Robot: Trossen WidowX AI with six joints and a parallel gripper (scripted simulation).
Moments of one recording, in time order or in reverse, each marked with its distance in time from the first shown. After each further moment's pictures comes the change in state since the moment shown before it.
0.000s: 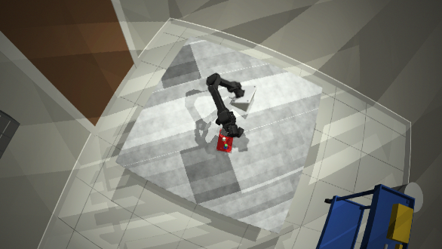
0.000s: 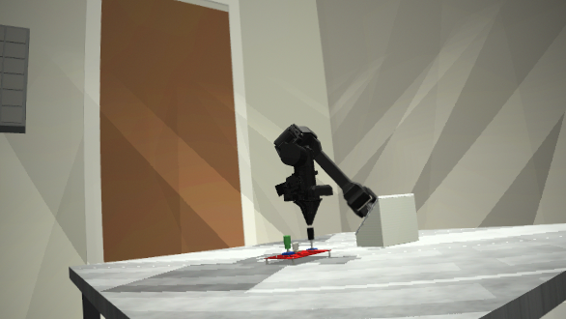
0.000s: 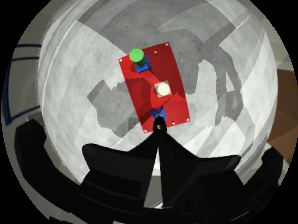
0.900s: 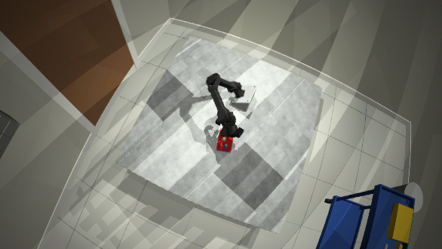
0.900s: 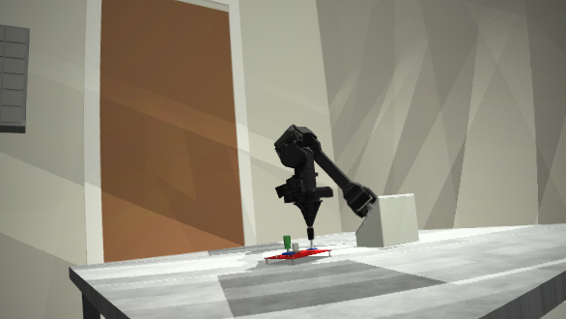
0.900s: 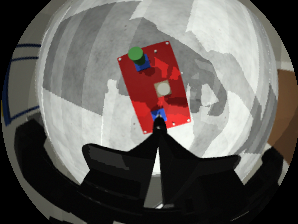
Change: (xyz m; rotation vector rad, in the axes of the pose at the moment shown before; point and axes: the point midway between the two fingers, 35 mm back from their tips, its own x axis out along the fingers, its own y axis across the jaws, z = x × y) arm 0.005 0.000 -0.001 -0.001 0.001 -0.001
